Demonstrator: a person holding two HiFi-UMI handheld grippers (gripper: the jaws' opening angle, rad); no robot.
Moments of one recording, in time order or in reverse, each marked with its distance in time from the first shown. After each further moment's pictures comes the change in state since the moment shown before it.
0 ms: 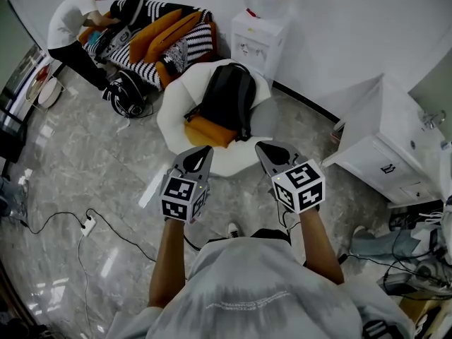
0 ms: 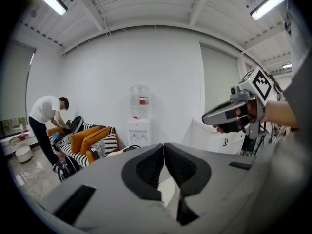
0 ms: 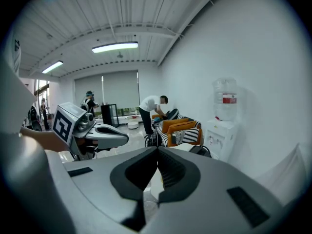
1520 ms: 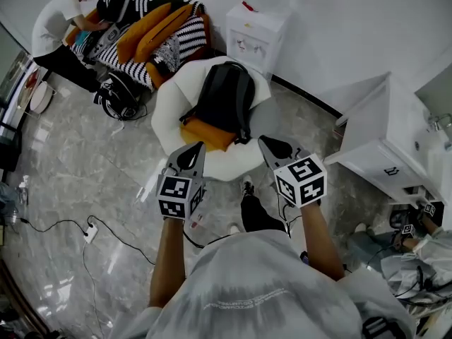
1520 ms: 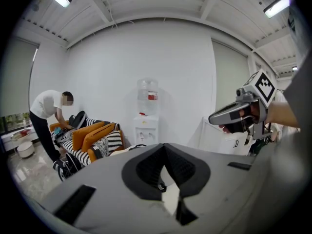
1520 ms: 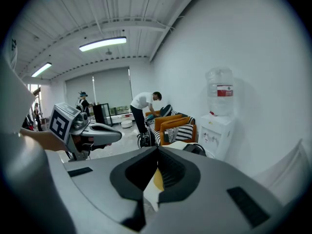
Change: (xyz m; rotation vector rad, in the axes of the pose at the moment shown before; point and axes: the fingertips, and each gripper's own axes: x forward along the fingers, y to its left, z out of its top) left arm 0.086 0.081 0.007 -0.050 0.048 0.048; right arm 0.083 -0.085 0.016 0.059 0.052 -0.038
